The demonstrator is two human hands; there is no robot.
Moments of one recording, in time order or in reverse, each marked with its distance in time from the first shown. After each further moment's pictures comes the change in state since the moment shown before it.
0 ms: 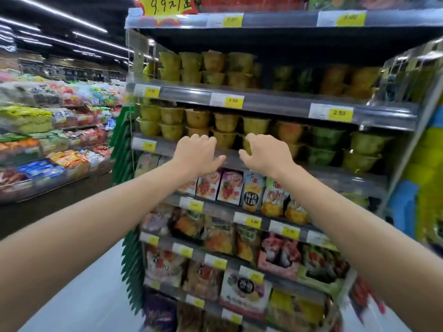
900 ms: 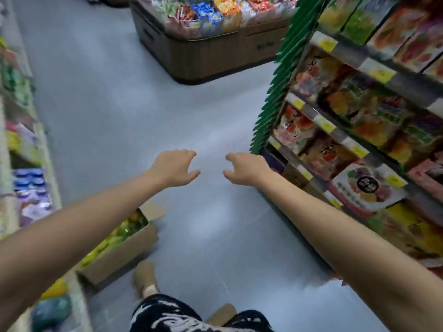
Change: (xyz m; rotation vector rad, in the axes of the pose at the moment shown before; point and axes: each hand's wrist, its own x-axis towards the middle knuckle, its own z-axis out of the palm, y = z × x) left_hand -0.560 -0.106 0.045 -0.198 -0.811 -0.591; right_hand -0.299 -0.364 0.146 0.333 -0.803 -0.693
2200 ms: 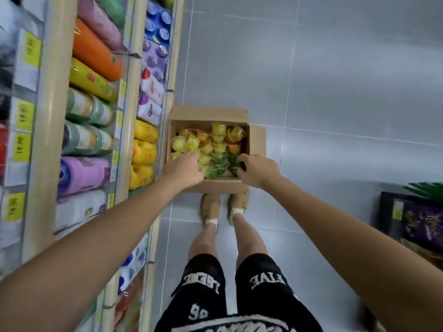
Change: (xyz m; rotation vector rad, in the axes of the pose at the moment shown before) left_hand -0.119 -0.441 0.258 -0.557 -0.477 -0.924; right_hand 0.346 -0.419 0.253 -0.061 -0.645 -0.456
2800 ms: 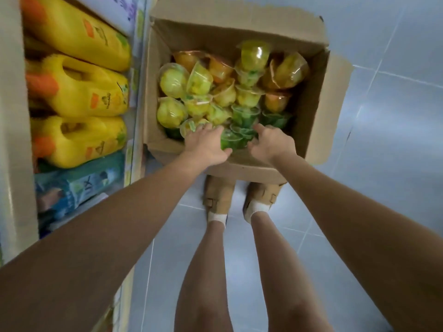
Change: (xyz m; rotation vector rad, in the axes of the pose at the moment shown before) left_hand 0.256 -0.064 0.268 -0.014 -0.169 -0.067; right_hand 0.277 0.064 0.268 0.084 -0.097 0.067
